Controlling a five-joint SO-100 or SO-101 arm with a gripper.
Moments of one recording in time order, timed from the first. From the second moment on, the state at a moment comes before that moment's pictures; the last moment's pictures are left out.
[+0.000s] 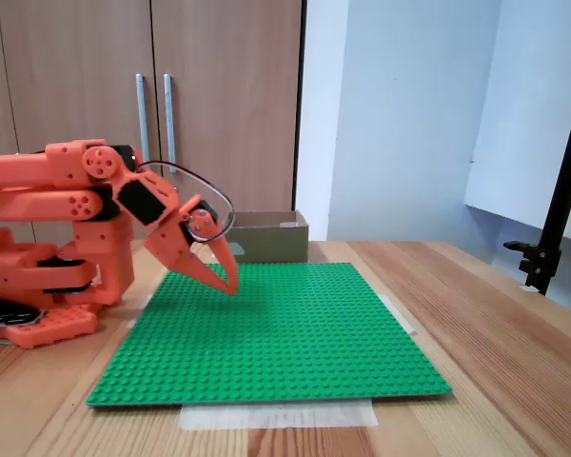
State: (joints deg) arm -2.7 184.8 174.6 50.9 -5.0
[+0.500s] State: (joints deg) arm -2.6 184.3 179.4 47.4 -4.6
